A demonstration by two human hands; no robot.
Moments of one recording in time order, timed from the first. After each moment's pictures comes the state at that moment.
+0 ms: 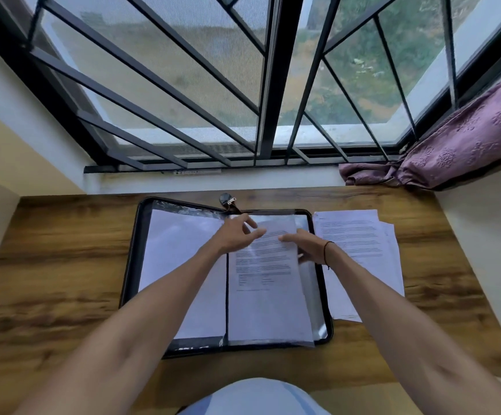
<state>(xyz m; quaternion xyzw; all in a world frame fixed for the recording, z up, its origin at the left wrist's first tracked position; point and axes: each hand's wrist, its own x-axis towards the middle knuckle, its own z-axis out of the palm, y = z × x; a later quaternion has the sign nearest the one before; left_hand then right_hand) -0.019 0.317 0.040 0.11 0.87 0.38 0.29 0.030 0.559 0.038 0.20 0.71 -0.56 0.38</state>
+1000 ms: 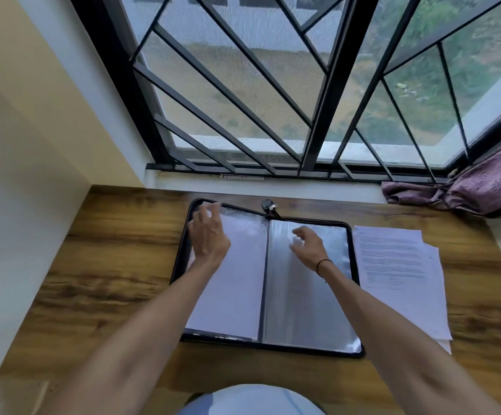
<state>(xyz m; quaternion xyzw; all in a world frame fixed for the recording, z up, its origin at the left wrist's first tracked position) 0.016 0.189 0.054 -0.06 0.99 0.14 -0.07 0.026 0.466 0.008 0.08 0.89 -0.43 0.12</state>
